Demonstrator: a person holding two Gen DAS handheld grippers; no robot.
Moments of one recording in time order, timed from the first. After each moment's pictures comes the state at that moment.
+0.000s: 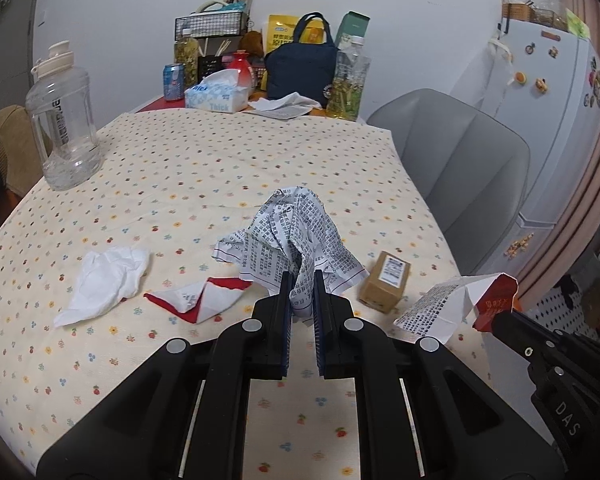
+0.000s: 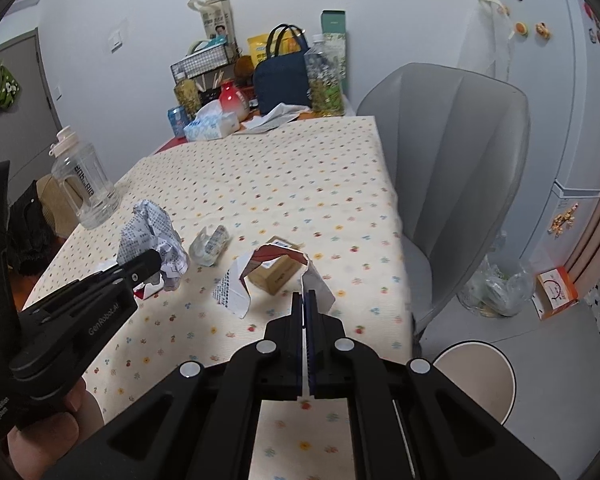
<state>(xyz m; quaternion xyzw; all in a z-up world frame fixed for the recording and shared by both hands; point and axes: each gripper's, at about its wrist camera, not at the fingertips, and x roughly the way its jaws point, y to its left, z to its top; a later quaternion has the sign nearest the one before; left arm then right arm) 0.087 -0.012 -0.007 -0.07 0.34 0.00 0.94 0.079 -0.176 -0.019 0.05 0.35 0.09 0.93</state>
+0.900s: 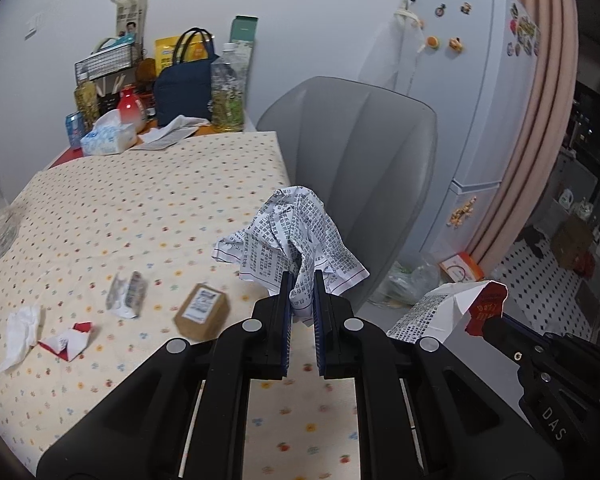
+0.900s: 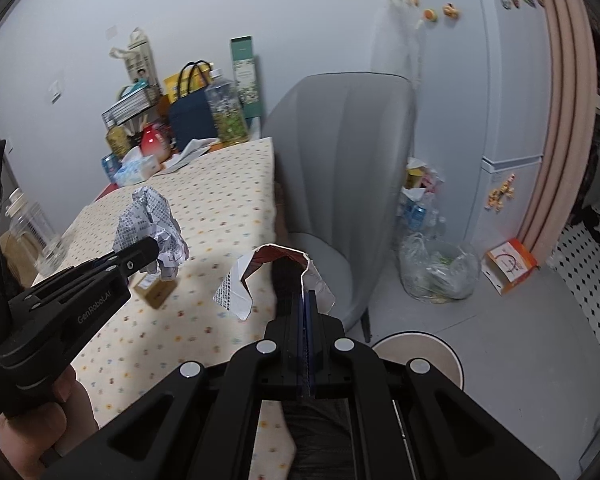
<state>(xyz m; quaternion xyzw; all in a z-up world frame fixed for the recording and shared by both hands) 0.102 -0.153 0.018 0.00 0.33 -0.12 0.94 0.051 -0.306 -0.013 0.10 0.33 -0.01 0.94</state>
